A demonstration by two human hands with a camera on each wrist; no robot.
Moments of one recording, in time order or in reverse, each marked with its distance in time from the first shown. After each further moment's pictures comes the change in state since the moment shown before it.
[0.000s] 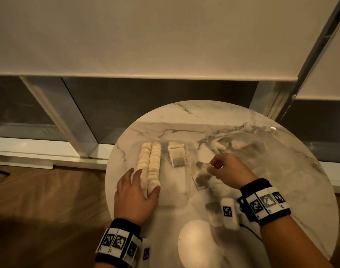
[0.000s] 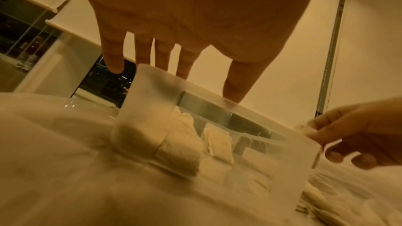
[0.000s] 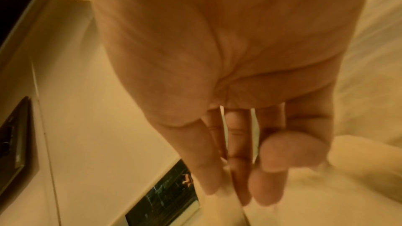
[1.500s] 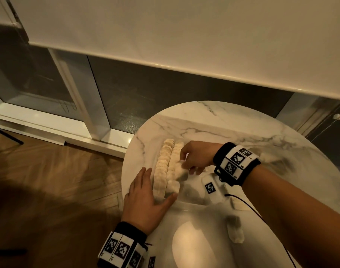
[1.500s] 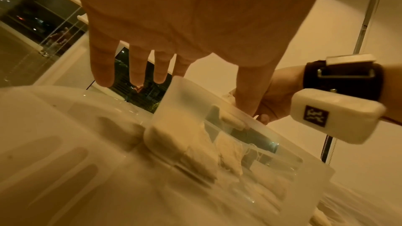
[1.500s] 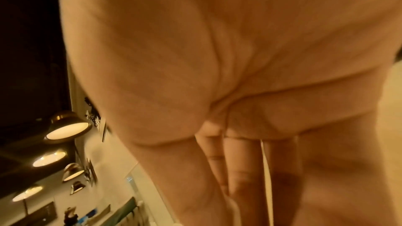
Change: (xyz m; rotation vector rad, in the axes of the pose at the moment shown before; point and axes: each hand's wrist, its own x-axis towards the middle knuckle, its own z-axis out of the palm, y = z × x) left_hand -0.004 -0.036 0.004 -0.206 -0.032 -0.040; right_hand 0.081 -0.141 0.063 -0.279 -0.659 -0.052
